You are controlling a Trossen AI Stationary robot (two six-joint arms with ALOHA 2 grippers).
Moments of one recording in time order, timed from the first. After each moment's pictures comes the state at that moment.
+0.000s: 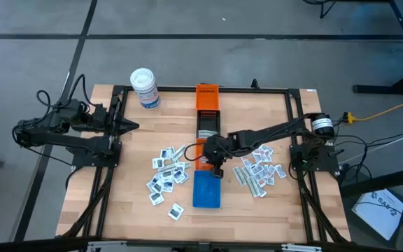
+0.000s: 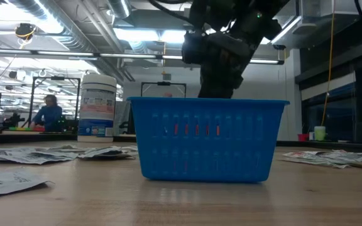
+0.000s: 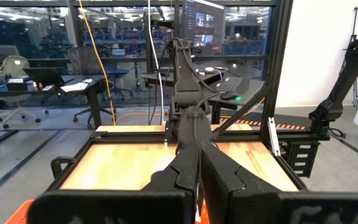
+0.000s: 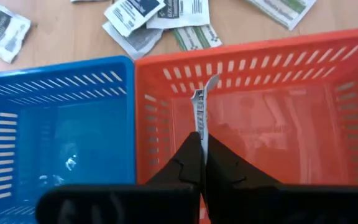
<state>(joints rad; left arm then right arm) 0.00 0.39 0.78 -0.39 -0.01 0.00 0.08 1.80 1.19 -0.34 -0.05 0.18</state>
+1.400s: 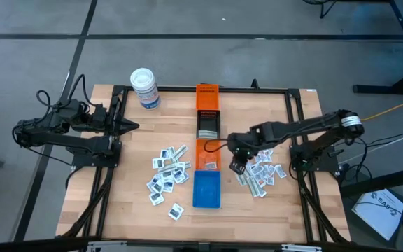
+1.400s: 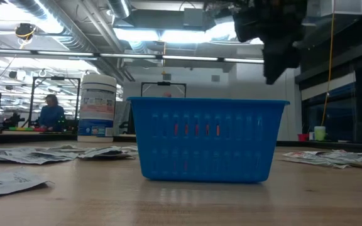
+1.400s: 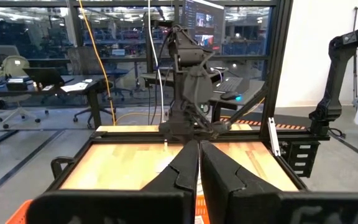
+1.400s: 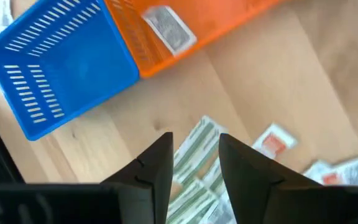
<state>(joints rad) 0.00 0.39 0.78 -0.39 -0.01 0.00 0.12 1.48 1.18 -0.90 -0.05 0.66</state>
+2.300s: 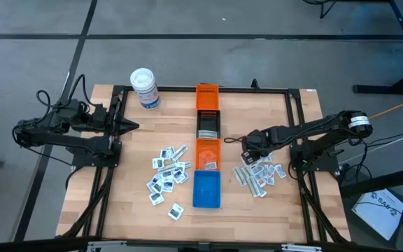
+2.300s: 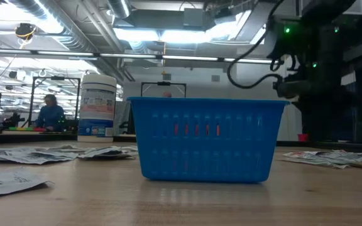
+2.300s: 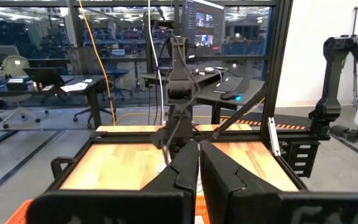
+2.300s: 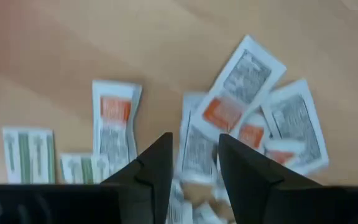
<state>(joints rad) 0.00 0.39 0.78 -0.39 -0.01 0.00 0.01 1.38 0.72 -0.77 0.10 1.05</state>
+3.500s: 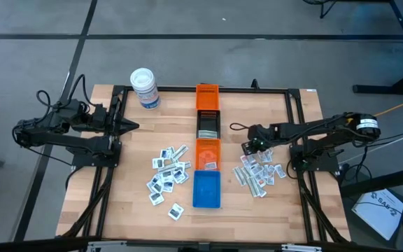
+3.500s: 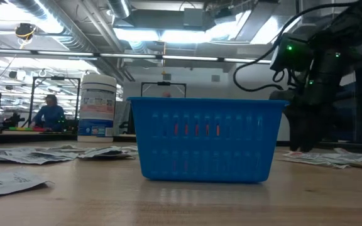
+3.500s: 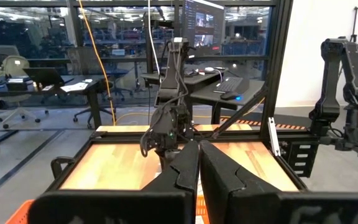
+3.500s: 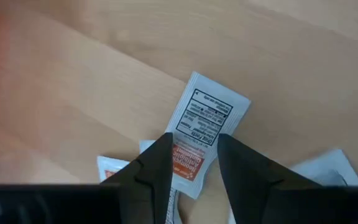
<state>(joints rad) 0.00 0.39 0.78 -0.39 -0.01 0.00 -0.16 1.28 0.49 -0.37 0.03 0.98</state>
